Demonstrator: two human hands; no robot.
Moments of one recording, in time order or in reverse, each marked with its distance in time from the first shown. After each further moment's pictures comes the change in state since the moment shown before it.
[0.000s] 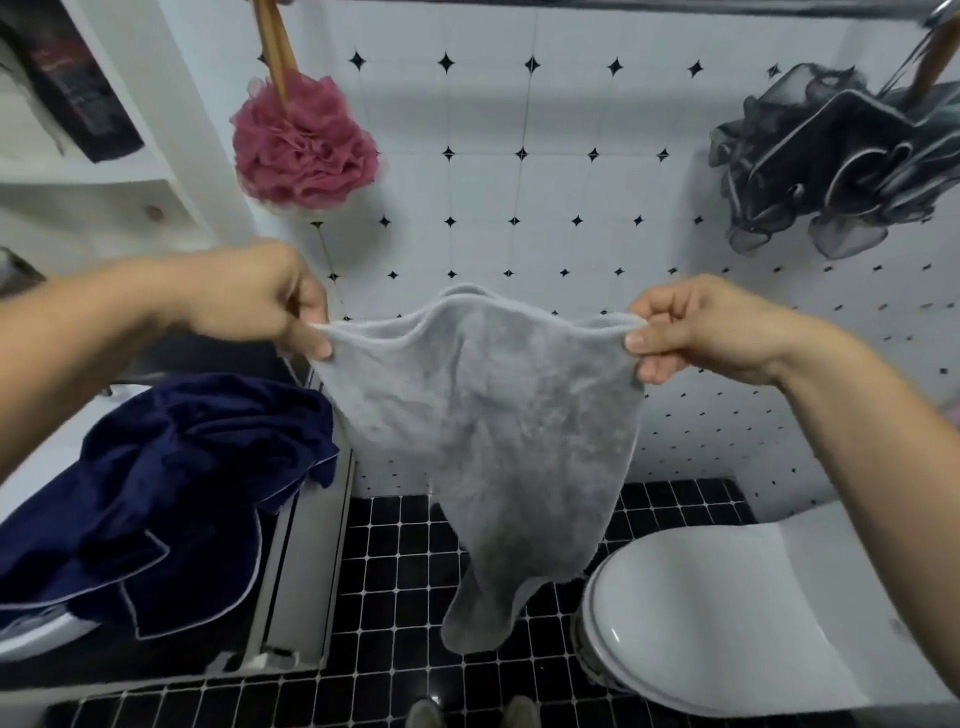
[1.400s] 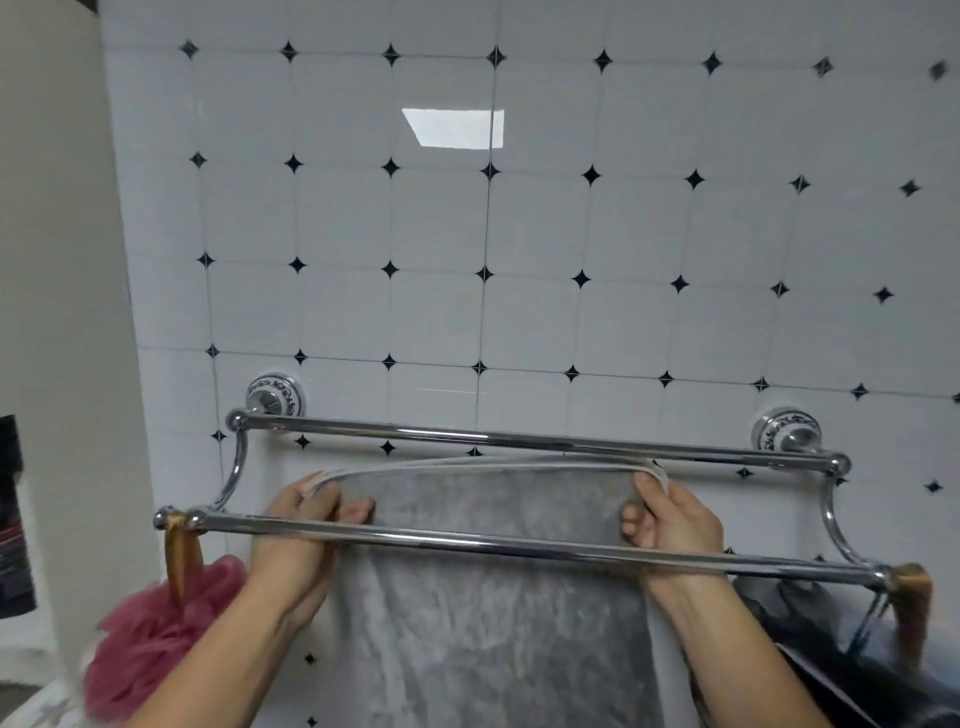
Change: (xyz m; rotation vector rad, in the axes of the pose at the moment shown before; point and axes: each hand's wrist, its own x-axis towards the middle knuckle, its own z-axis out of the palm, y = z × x) left_hand 0.217 0.074 -0.118 -1.711 1.167 0.109; right_hand 0.194 -0.145 -0.173 0.966 0.562 -0.609
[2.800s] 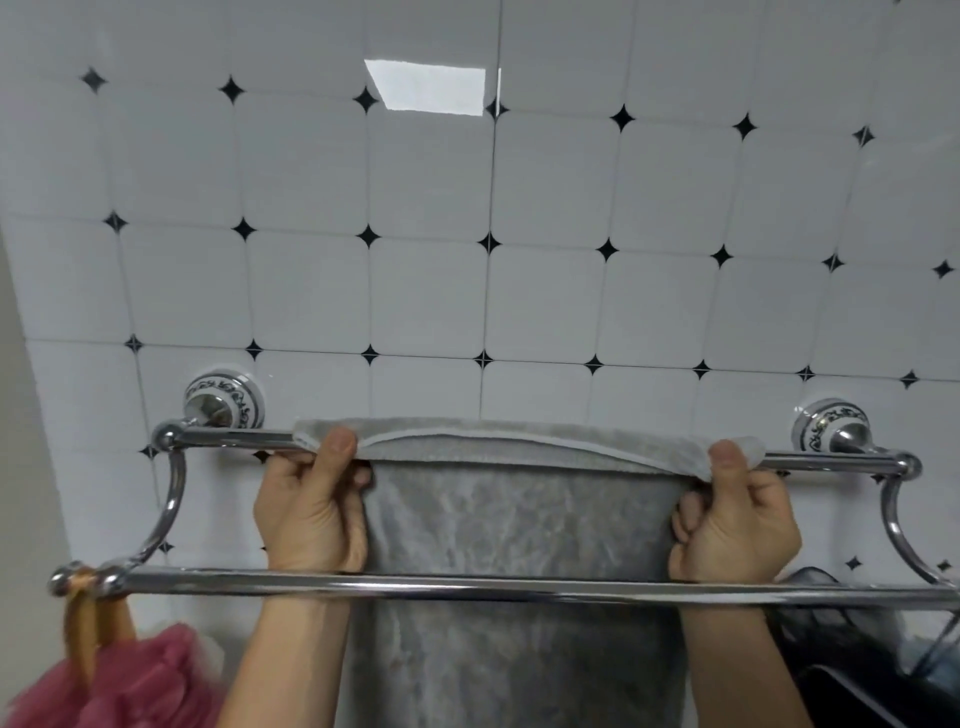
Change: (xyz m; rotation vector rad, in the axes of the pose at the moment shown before) left_hand 0.042 -0.010 0.061 -0.449 -0.012 0.349; right_hand 0.015 0.004 0.021 0.104 0.219 -0.584
